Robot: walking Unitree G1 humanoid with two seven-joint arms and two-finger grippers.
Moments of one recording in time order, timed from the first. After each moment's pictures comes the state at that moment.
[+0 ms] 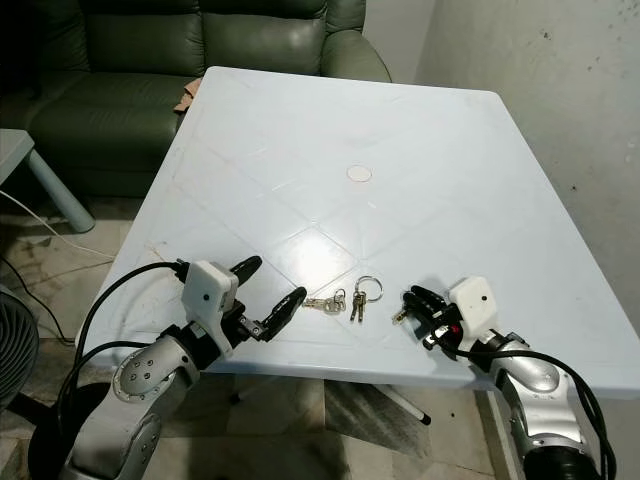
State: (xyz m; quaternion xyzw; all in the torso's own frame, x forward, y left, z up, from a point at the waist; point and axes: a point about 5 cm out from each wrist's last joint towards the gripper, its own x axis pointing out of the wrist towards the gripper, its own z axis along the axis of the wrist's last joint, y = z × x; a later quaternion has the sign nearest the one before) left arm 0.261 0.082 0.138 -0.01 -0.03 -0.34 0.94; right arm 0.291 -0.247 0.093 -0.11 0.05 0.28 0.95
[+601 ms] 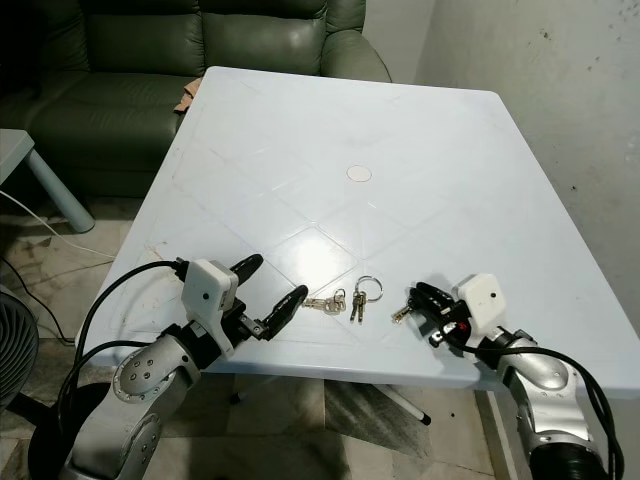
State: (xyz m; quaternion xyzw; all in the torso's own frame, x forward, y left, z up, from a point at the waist) left arm 0.260 0.081 0.140 -0.01 -0.03 -0.35 0.94; right arm 0.292 -0.254 0.099 -0.11 0.04 0.28 0.95
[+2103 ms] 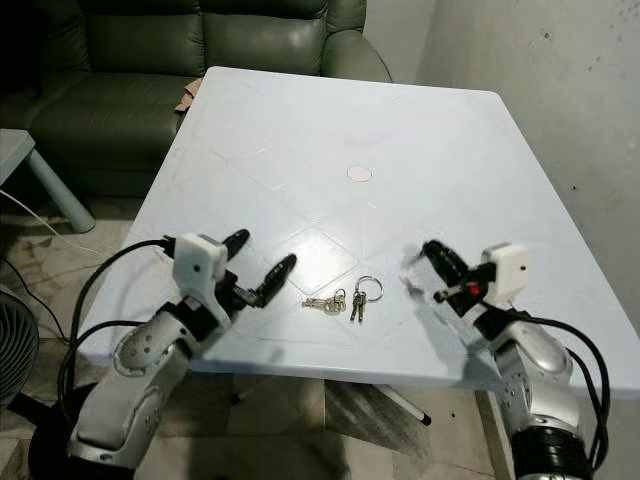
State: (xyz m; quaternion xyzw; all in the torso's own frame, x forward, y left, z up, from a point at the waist) left arm 0.289 0.096 0.156 -0.03 -0.06 -0.28 0.96; right arm 0.309 -0.246 0.138 0.06 -0.09 0.20 0.97
